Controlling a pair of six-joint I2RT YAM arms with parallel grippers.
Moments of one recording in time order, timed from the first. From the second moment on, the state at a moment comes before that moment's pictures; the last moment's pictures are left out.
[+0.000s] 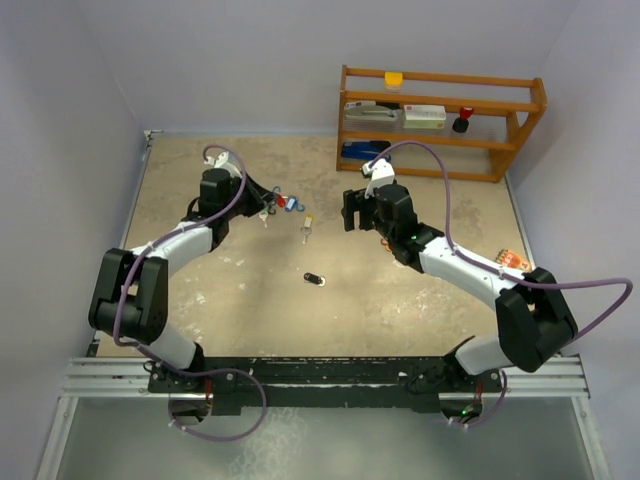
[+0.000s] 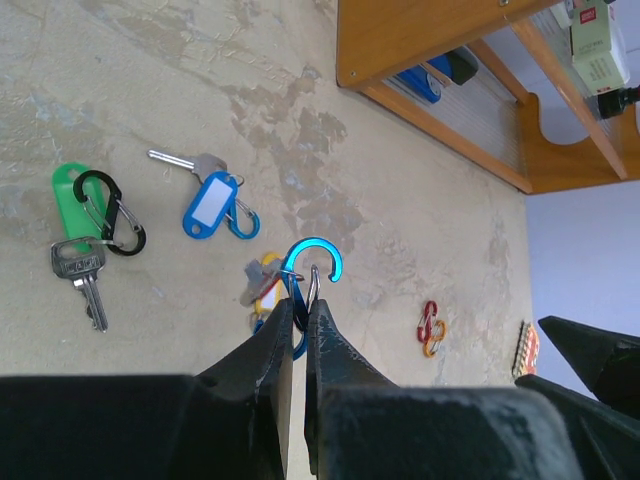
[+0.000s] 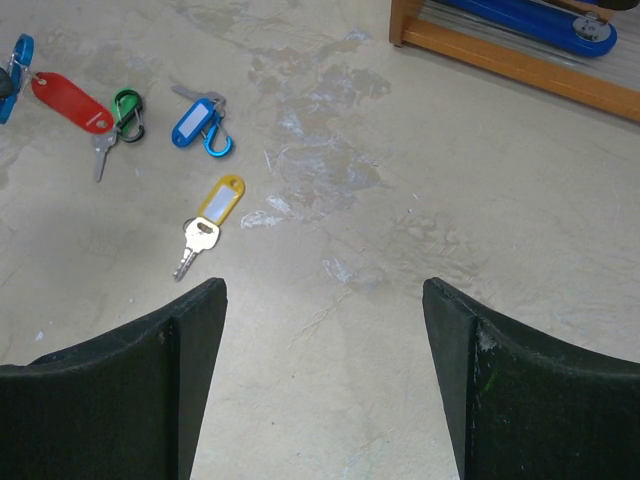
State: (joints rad) left arm -0.22 1.56 0.88 0.26 0.26 -0.77; right arm 0.59 1.44 0.89 0.14 0.19 0.17
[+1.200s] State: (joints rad) left arm -0.19 1.77 0.79 0.62 0.37 -0.93; right arm 0.59 1.44 0.89 0.12 0.19 0.18
